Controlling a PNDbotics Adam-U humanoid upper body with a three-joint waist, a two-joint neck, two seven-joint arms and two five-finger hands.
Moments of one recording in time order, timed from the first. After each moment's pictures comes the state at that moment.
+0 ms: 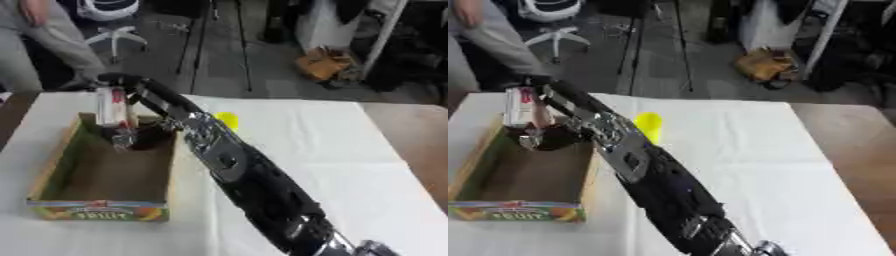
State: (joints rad) left arm -0.18 0.16 0.14 -1.94 -0.04 -0.18 0.29; right arm -0.91 0.10 0.30 -1.06 0.44 -0.17 0.17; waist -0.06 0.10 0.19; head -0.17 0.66
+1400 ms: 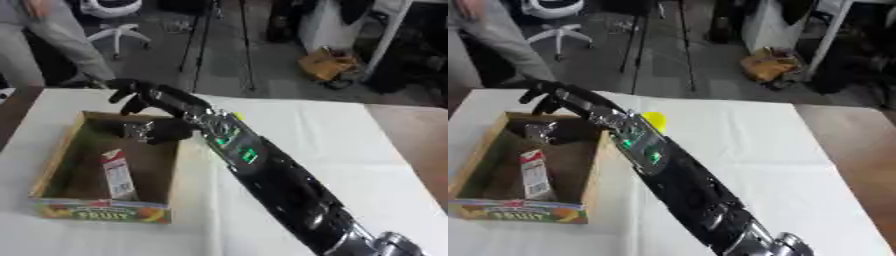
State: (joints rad) left arm -0.18 0.16 0.14 -1.94 -0.05 -0.17 0.30; right arm -0.92 0.00 0.36 -1.10 0.25 -0.24 0.27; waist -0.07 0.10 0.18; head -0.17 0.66
